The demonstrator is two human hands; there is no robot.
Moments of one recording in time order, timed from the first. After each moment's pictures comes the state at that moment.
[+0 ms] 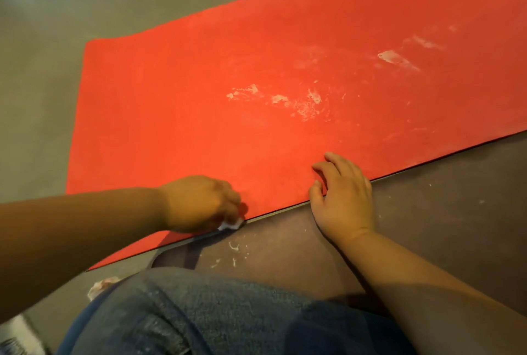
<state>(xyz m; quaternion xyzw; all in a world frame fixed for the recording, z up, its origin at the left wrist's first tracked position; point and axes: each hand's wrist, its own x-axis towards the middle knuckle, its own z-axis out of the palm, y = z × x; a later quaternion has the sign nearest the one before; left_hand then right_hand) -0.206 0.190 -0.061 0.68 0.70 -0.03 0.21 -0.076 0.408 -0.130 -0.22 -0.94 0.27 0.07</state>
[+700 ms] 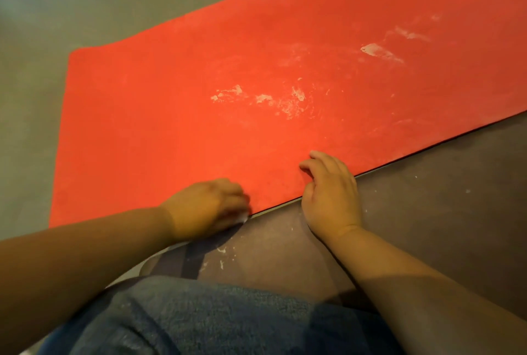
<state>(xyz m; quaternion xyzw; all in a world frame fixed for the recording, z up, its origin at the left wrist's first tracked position) -0.181 0.212 -0.071 0.61 0.78 0.03 0.14 -0.075 0.411 -0.131 -0.21 -0.92 0.32 0.11</state>
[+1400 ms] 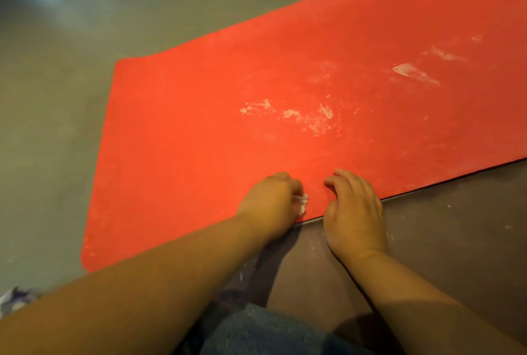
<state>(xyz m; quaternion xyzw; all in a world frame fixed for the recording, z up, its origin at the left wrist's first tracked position) -0.164 0.282 -0.088 0.34 0.92 0.11 0.15 -0.079 0.409 -0.130 -0.22 -0.92 0.30 0.11</state>
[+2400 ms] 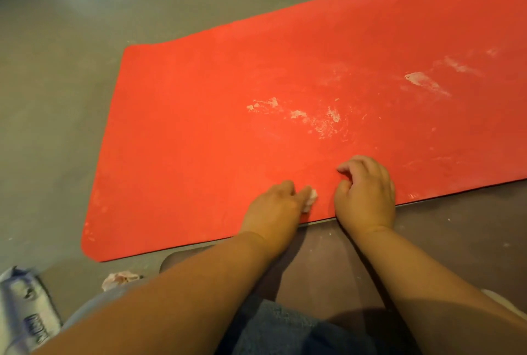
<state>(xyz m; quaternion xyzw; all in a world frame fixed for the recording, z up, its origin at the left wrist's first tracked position) -0.144 0.282 -0.105 0.34 0.93 0.05 0.08 -0.111 0.440 -0.134 -0.24 -0.91 0.30 0.15</state>
